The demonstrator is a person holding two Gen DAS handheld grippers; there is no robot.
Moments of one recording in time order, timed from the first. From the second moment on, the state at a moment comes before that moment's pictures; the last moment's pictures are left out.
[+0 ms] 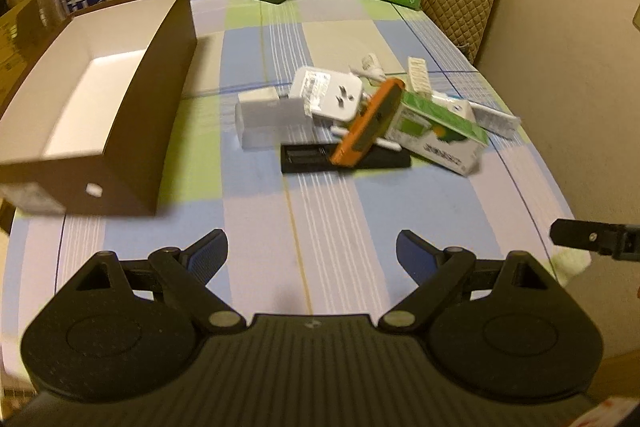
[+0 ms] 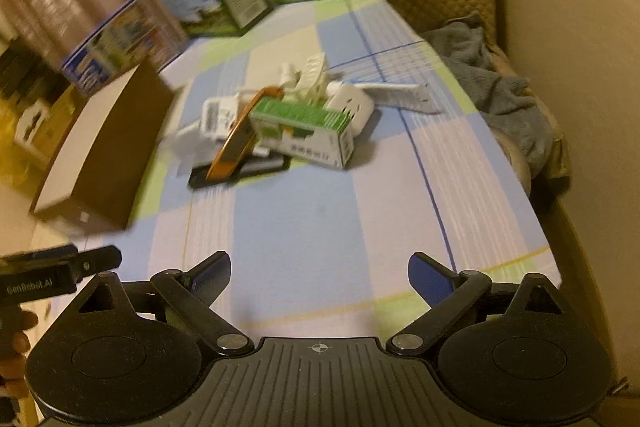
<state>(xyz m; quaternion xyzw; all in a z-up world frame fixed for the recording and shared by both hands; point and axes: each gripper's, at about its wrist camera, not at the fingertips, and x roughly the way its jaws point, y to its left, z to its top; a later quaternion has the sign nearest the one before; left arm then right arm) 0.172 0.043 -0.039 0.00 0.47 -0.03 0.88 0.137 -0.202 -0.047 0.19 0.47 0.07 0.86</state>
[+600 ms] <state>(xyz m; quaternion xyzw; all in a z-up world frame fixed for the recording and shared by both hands) 0.290 0.085 -0.083 0.00 0.51 -0.09 0.86 0.201 -0.180 -0.069 0.25 0.47 -0.05 0.85</state>
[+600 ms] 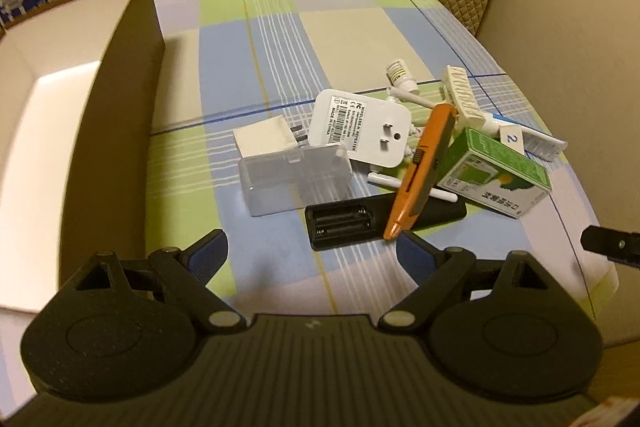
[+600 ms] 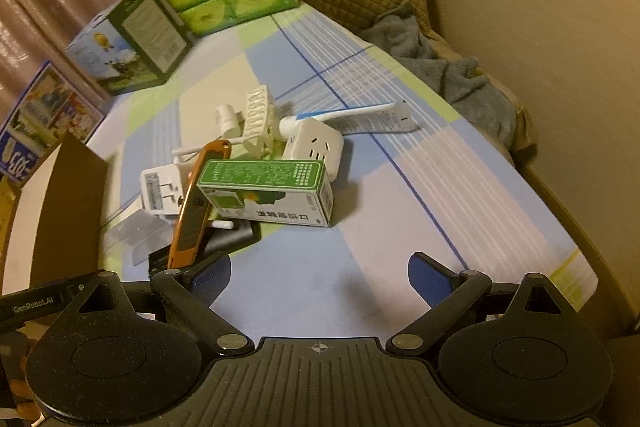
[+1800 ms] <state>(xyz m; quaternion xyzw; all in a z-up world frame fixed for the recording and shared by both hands) 0.332 0.076 -0.108 0.00 0.49 0.04 0.87 0.270 -0.225 -0.088 0.25 0.48 -0.01 0.84</state>
